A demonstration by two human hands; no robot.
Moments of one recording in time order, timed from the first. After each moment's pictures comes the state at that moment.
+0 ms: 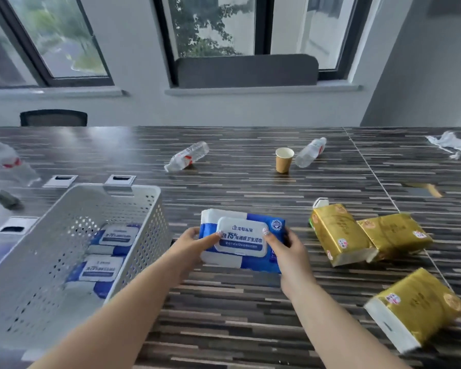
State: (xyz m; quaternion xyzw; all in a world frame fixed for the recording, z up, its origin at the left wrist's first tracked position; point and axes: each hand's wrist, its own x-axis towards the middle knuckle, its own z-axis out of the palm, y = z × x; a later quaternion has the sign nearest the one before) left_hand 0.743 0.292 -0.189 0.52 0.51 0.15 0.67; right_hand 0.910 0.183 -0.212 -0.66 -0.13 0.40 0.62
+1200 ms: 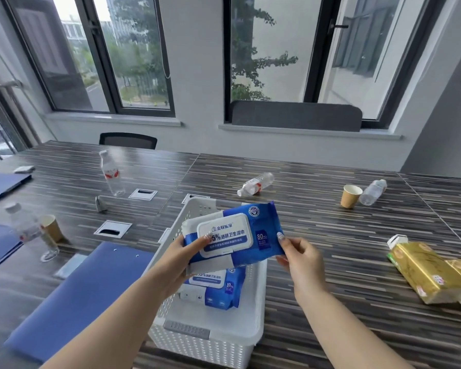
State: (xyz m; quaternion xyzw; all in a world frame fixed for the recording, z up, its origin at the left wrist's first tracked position) left_hand 0.464 0.363 -0.149 0.45 0.42 0.32 0.72; right_hand 0.674 0.265 -0.152 -0.65 -0.24 0.32 0.64
